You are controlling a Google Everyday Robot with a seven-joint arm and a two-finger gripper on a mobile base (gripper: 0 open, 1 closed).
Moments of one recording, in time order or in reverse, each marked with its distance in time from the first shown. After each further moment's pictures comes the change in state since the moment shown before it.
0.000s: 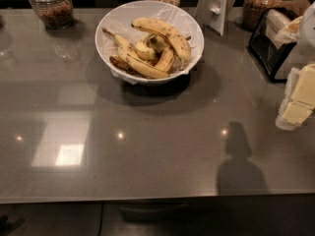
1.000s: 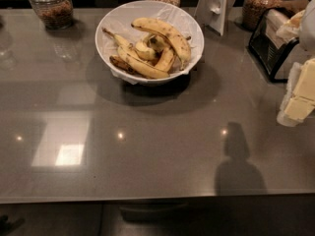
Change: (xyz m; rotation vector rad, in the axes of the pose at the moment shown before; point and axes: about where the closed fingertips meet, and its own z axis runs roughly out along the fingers) arm -0.003 -0.002 -0.008 0.000 0.000 0.000
